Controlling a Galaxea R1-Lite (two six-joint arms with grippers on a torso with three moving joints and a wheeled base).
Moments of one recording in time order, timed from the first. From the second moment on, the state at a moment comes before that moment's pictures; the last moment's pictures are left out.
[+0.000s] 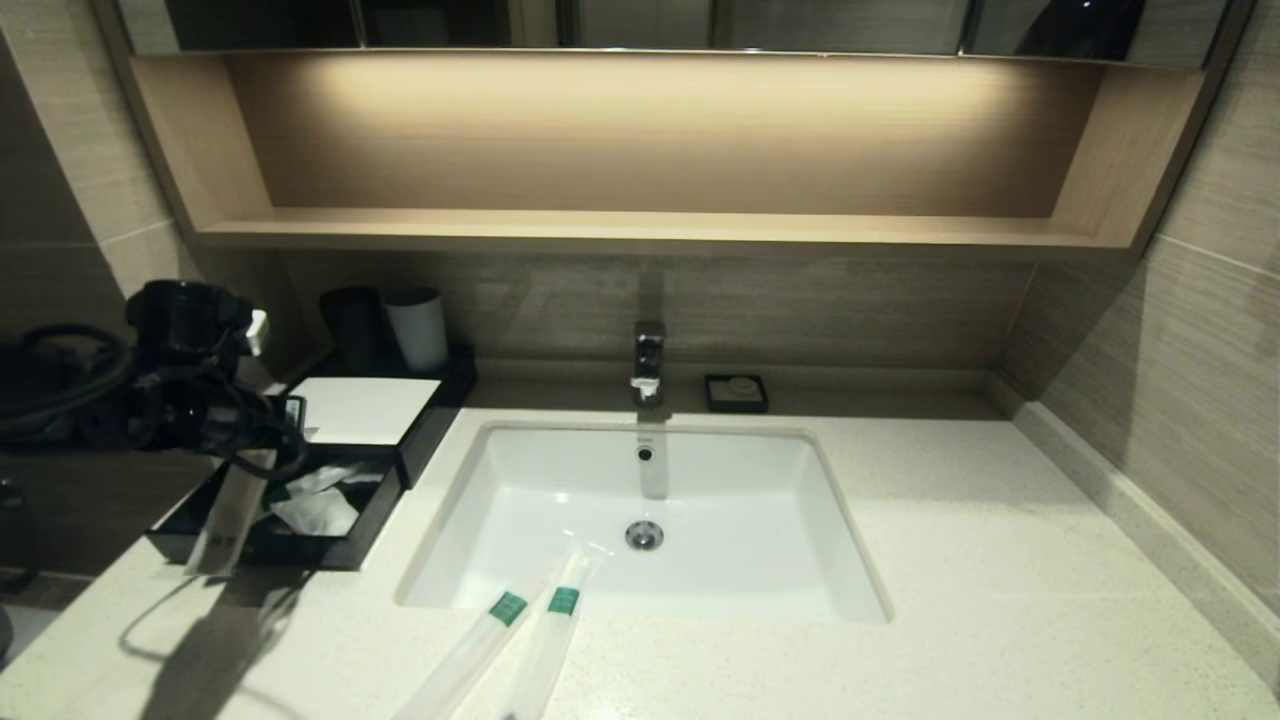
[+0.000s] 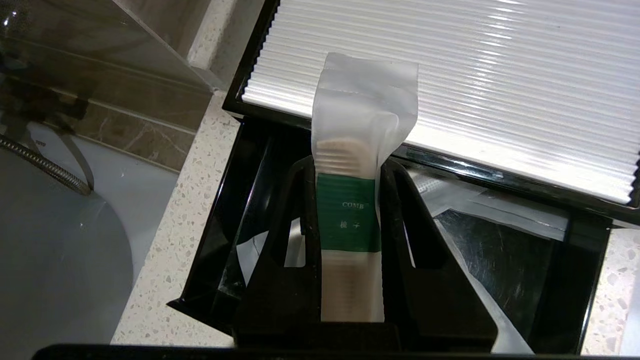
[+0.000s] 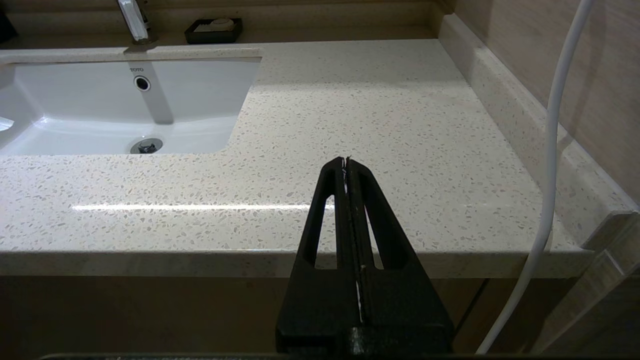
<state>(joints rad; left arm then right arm) 0.11 1.91 -1.13 -0.12 0.23 0.05 0.00 0.00 0.00 -0.01 -0.01 0.03</state>
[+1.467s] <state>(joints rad) 0.11 1.97 -1.26 0.17 0.23 0.05 0.00 0.00 0.00 -0.01 -0.01 0.03</state>
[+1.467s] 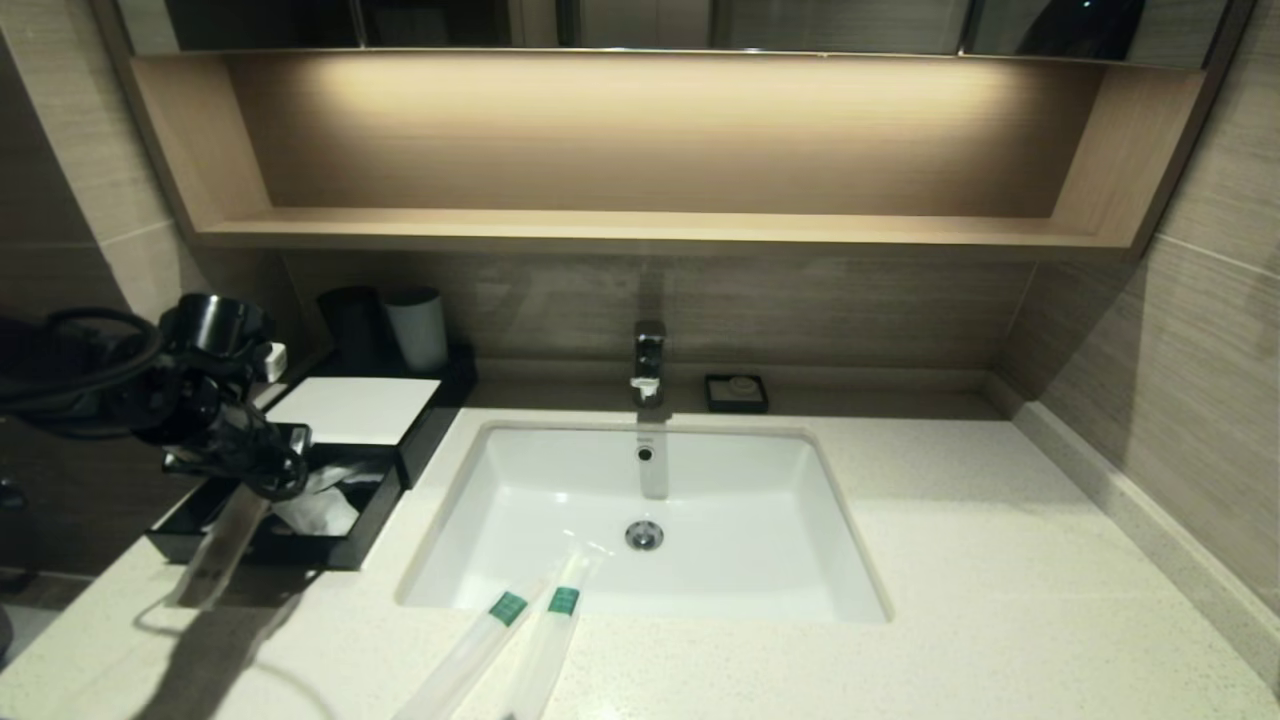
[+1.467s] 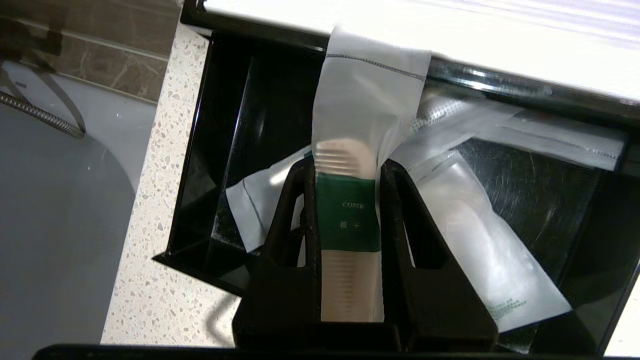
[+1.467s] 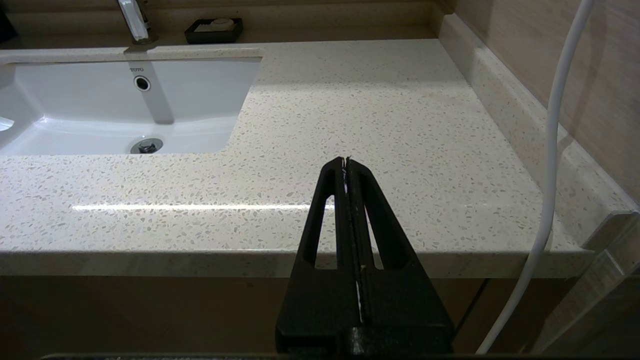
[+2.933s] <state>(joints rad) 0.11 2.05 -1.33 0.21 0.23 0.05 0.00 0.00 0.00 -0.01 -0.01 0.03</state>
